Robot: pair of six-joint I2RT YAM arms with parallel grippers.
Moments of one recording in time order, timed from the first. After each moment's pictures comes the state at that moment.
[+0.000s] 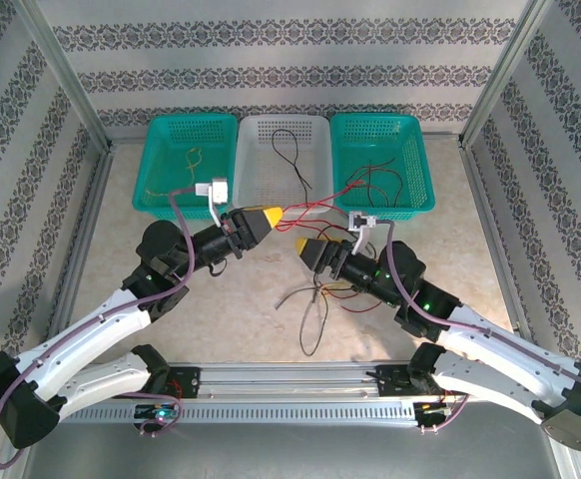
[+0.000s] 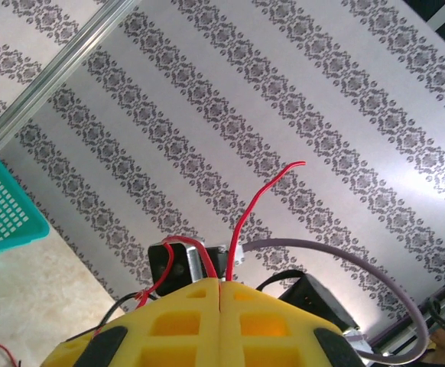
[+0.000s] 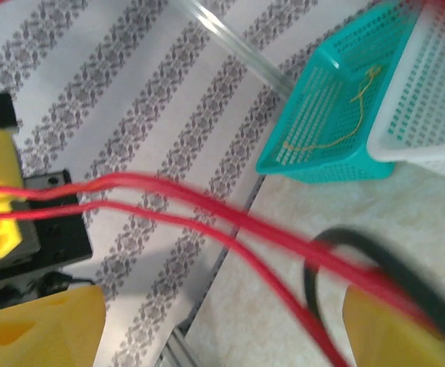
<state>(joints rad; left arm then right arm) -0.69 0.95 0.78 0.45 0.39 -0.93 0.87 0.81 0.61 0.14 -0.04 0.92</state>
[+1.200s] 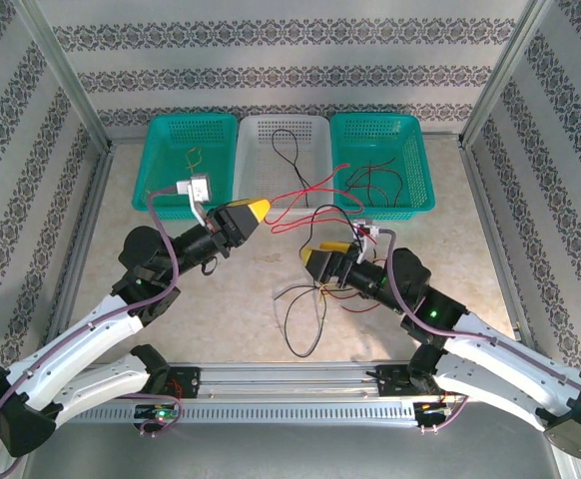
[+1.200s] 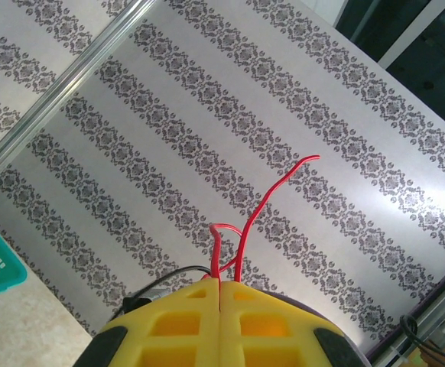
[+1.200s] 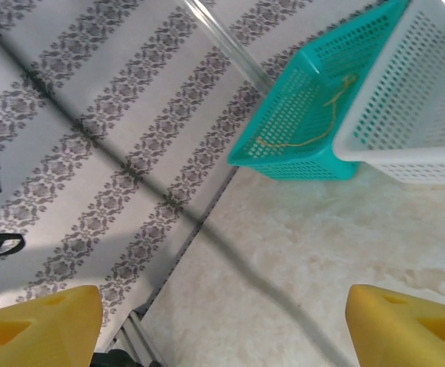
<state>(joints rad) -0.68 0.89 0.80 0.48 0.36 -0.94 0.87 0.74 0.57 0.09 -0.07 0.77</state>
